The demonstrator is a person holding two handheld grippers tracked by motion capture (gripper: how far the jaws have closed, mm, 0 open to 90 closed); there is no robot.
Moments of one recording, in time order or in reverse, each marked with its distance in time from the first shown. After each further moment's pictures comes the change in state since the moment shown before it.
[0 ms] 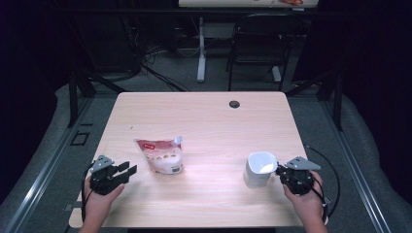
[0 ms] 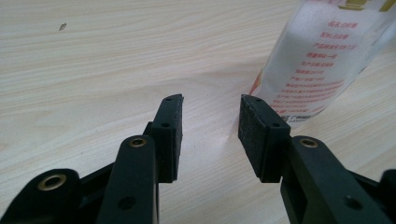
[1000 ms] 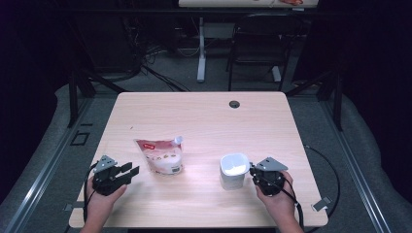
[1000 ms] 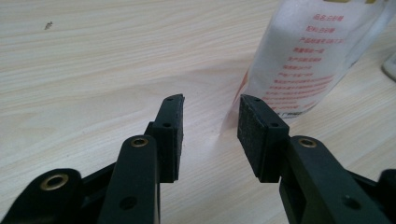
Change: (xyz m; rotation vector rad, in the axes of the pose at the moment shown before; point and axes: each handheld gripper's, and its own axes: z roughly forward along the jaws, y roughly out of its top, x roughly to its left) left arm -0.006 0.000 0.003 0.017 -0.021 0.018; right arm 0.072 0.028 0.021 -0.010 0.033 -0.044
